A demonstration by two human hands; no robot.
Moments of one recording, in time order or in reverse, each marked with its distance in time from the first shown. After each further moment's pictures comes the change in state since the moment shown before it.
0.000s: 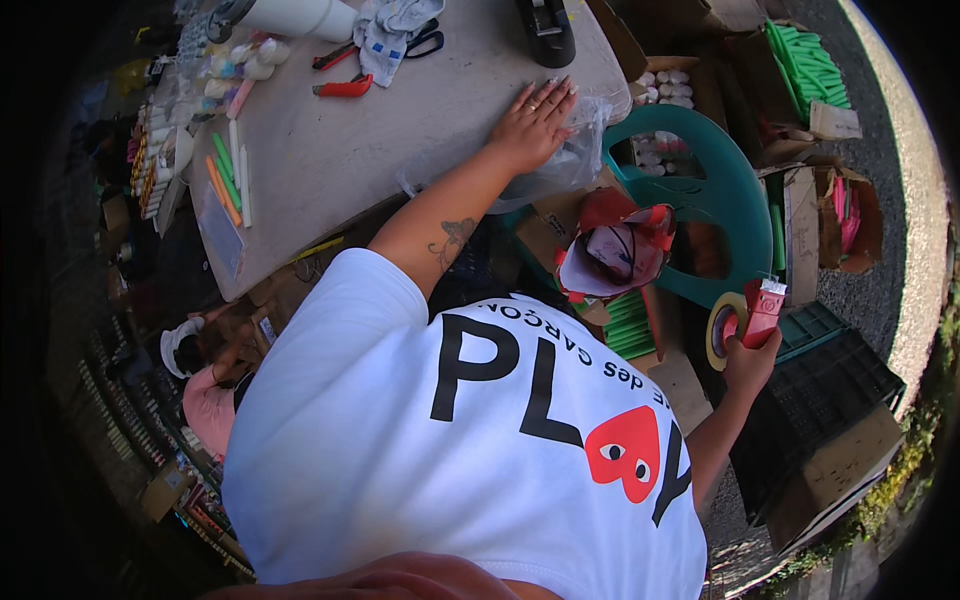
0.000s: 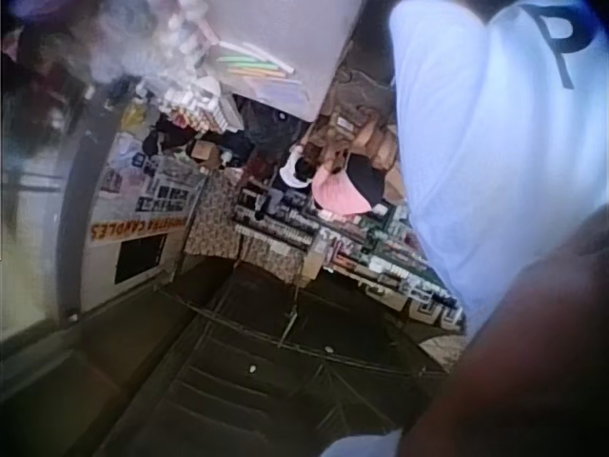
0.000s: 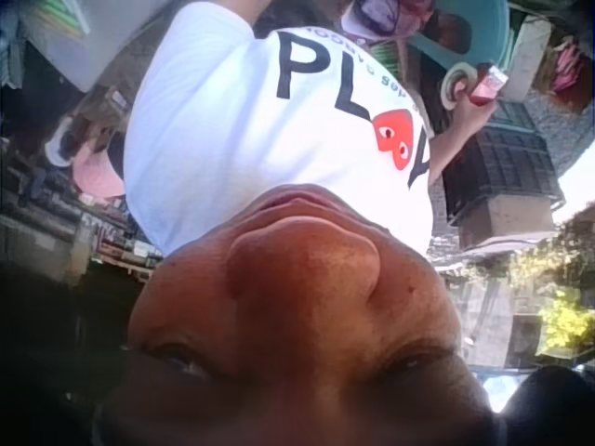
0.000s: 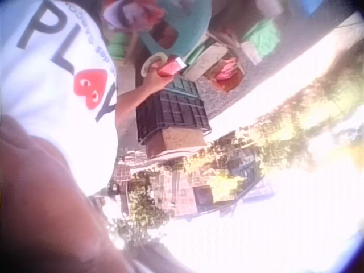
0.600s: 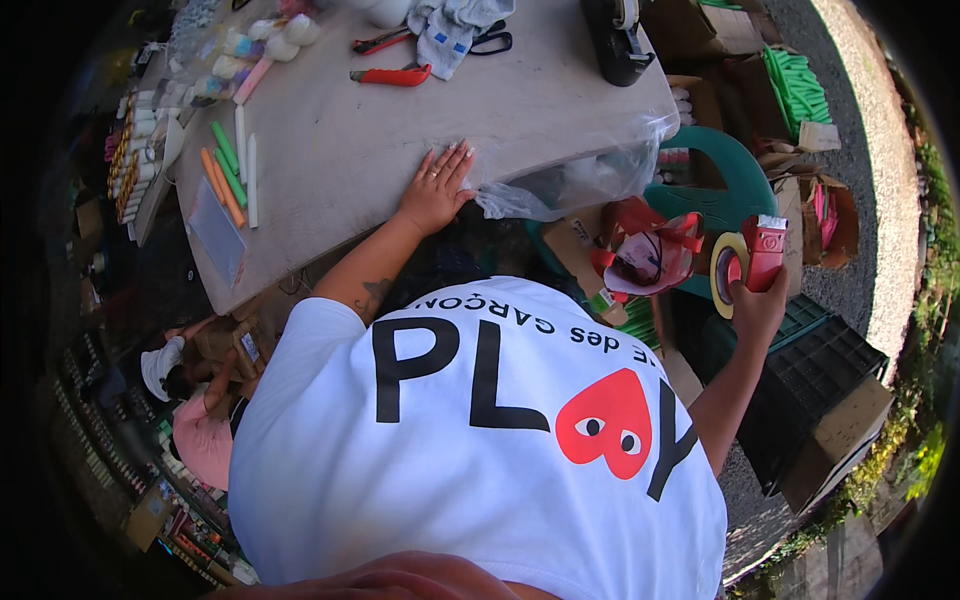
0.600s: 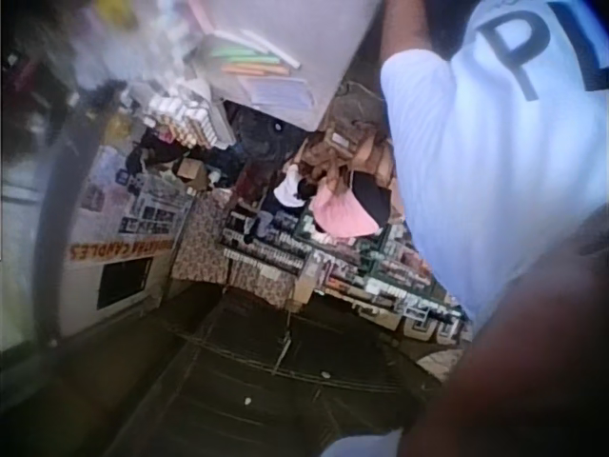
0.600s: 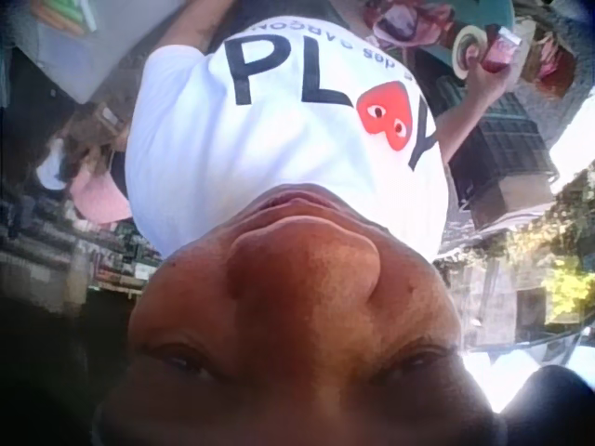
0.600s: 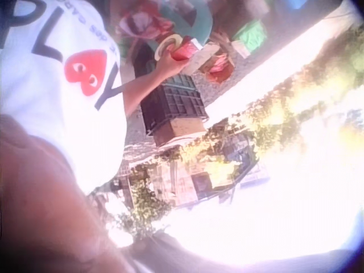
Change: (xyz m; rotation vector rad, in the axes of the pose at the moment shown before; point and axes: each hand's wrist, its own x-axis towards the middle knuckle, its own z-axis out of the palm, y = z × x) left_hand -0.214 -0.131 -0.085 0.020 -0.165 -0.081; right_hand -0.057 -0.147 0.020 -0.020 0.111 -0.279
